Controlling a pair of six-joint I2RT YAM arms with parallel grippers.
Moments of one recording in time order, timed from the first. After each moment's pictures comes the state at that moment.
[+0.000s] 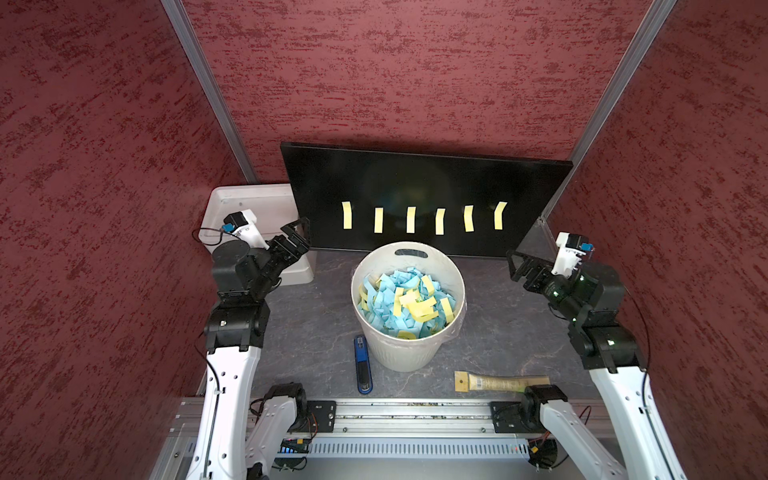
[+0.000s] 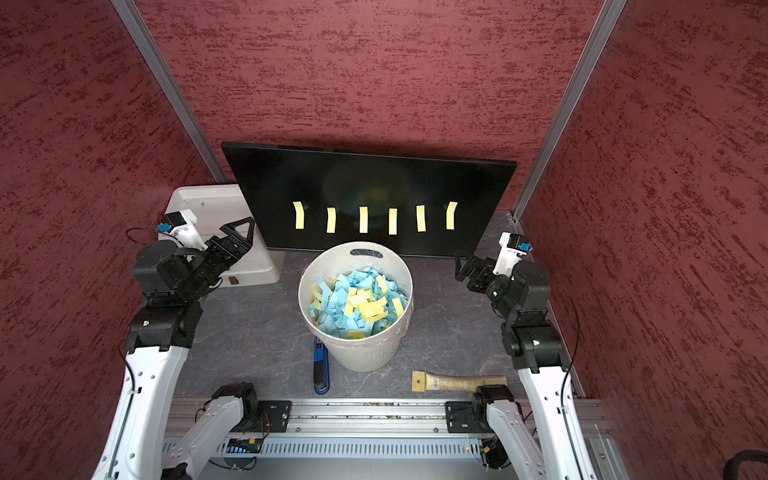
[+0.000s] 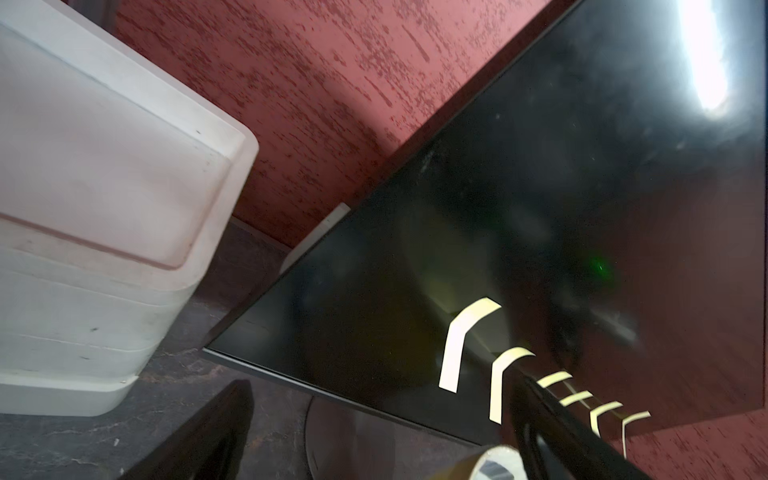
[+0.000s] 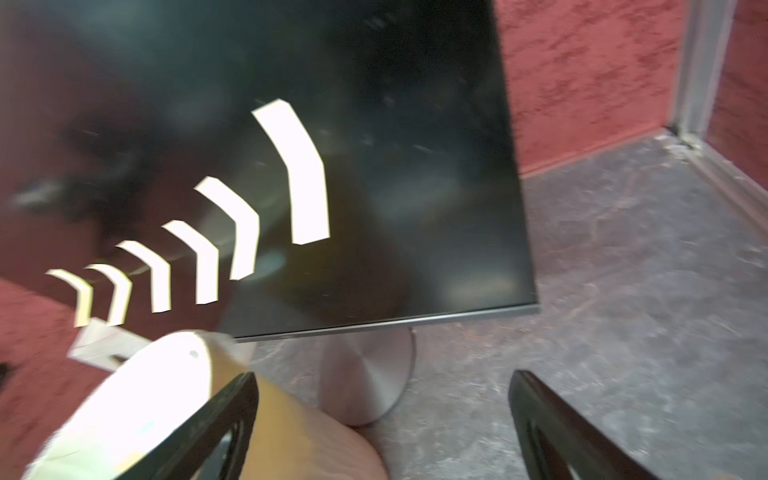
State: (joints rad) left arm 0.09 0.85 1.07 -0.38 0.35 -0.71; right arm 0.04 0.73 0.97 -0.47 -0.29 0.50
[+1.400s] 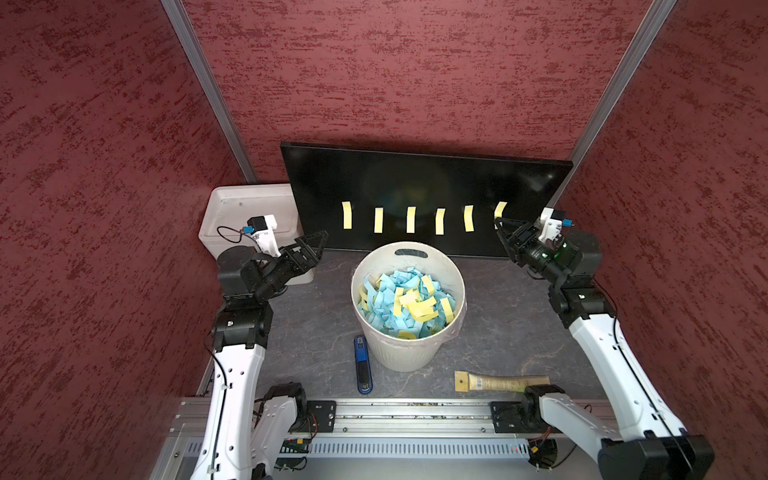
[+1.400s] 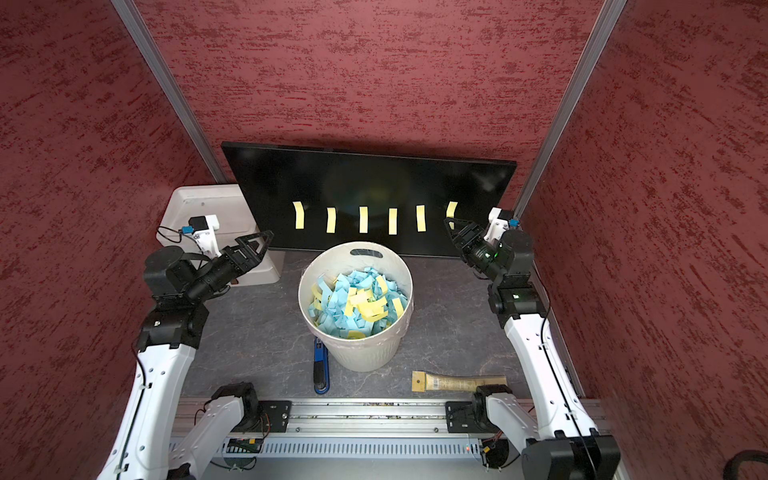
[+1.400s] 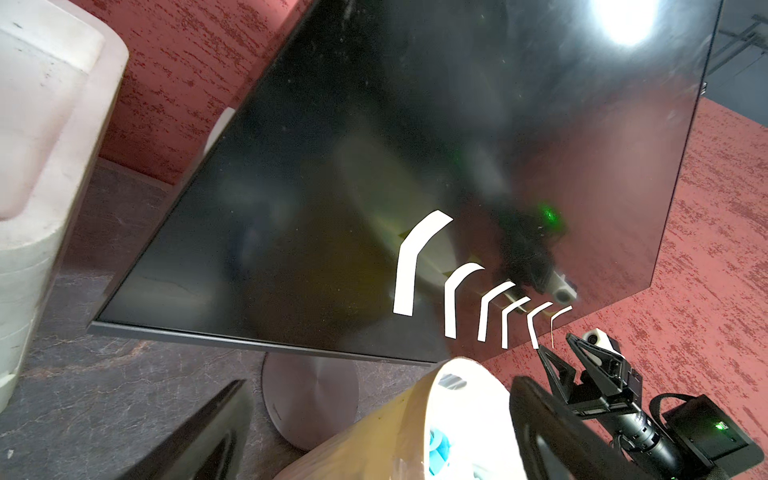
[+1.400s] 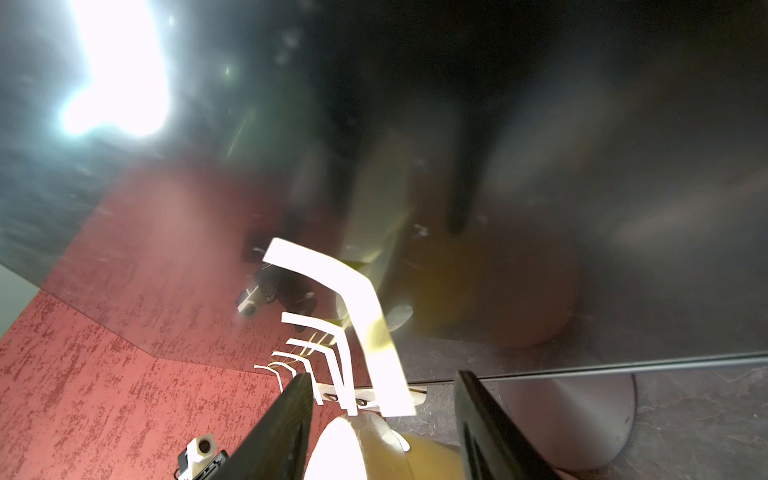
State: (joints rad) left arm 0.13 0.82 0.96 -0.28 0.62 -0.70; right arm 0.04 1.02 0.96 -0.04 -0.49 1.11
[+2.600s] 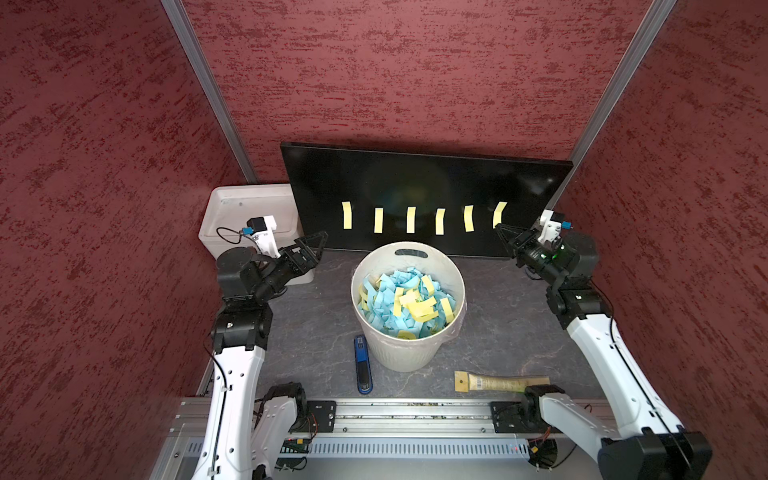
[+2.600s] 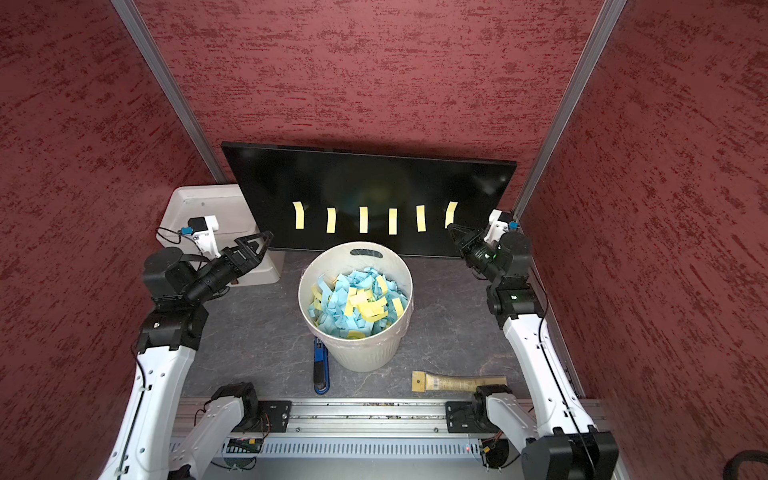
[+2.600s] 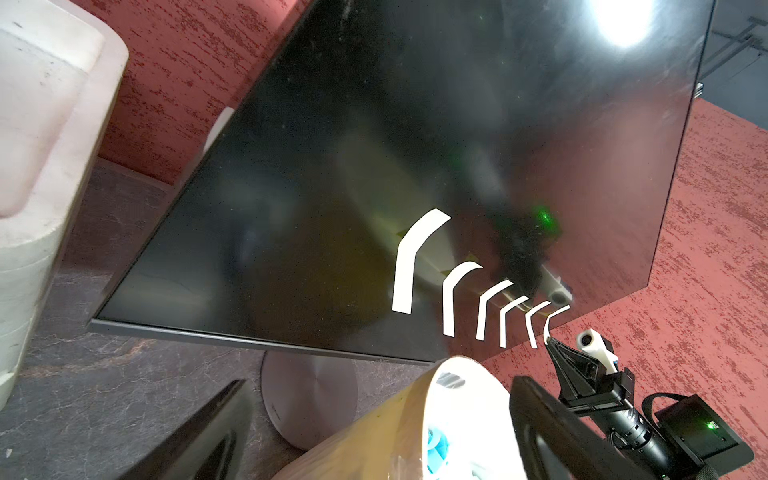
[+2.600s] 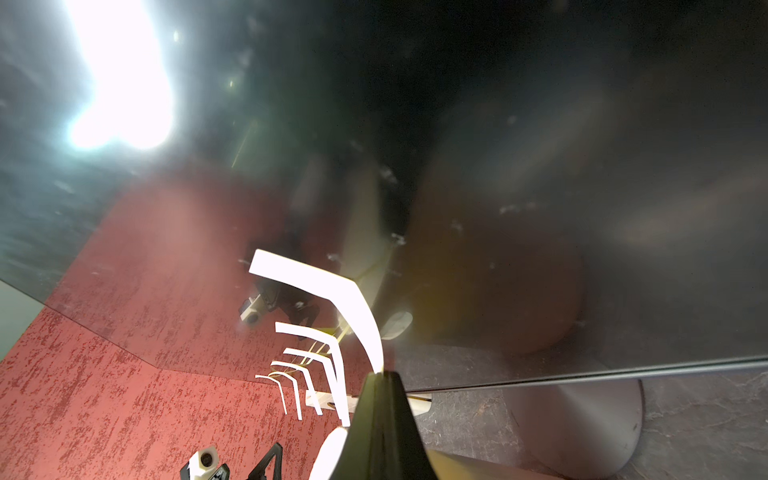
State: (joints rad) left arm 0.13 0.81 0.95 -0.27 0.63 -0.70; right arm 0.04 1.01 0.94 0.00 -0.47 1.13
